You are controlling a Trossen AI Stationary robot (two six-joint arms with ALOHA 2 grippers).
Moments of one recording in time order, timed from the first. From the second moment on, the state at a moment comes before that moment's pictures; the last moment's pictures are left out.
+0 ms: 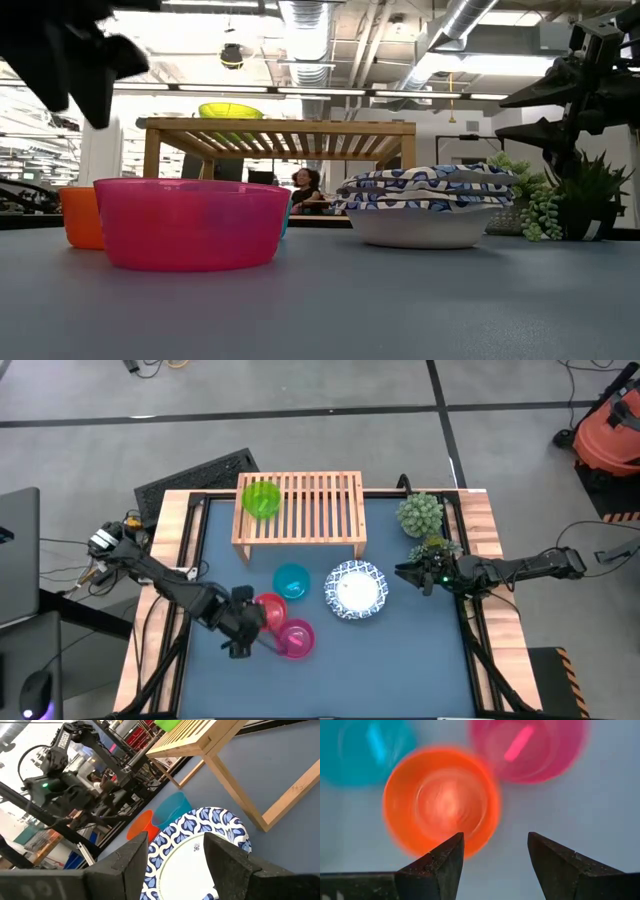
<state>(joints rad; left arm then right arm) -0.53 1.38 0.99 -0.80 -0.20 -0.55 0.13 0.18 0.01 0.06 0.32 0.81</state>
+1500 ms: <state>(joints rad) -0.46 1.54 0.89 -0.64 -0.09 -0.42 0.13 0.18 0.01 0.06 0.32 0.84</state>
